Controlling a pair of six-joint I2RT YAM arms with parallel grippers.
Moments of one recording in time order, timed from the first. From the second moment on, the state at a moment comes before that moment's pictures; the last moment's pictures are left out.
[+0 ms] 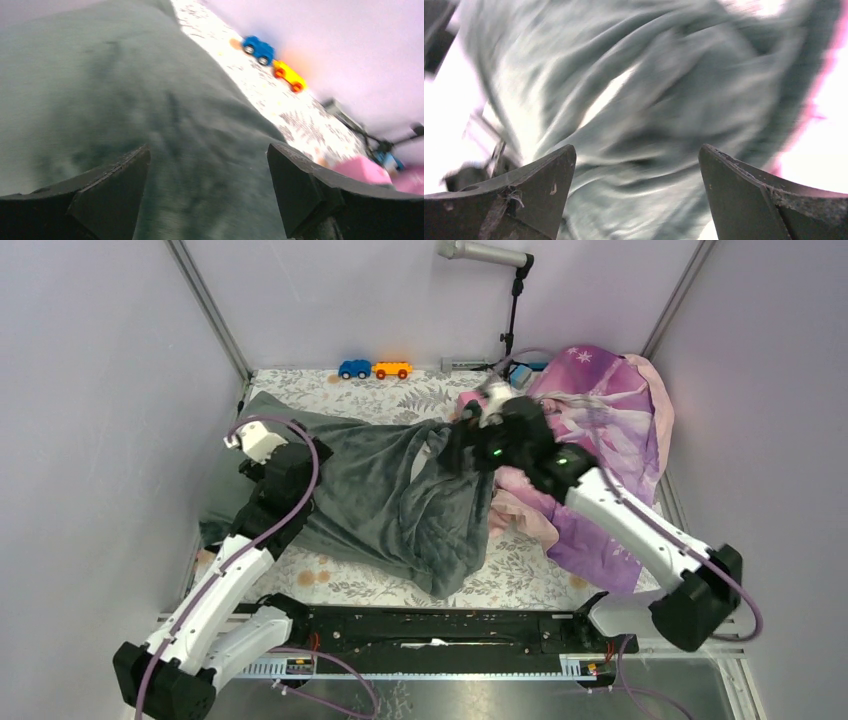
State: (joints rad) left arm -0.36 0.88 0.79 -0.28 -0.76 -0.73; right arm 0.72 1.36 1.24 -0.43 -0.15 0.39
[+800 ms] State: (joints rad) left arm -0.71 1.32 0.95 -0.14 -0.36 -0.58; right arm 0.16 1.71 1.09 -0.09 -0.39 0.68
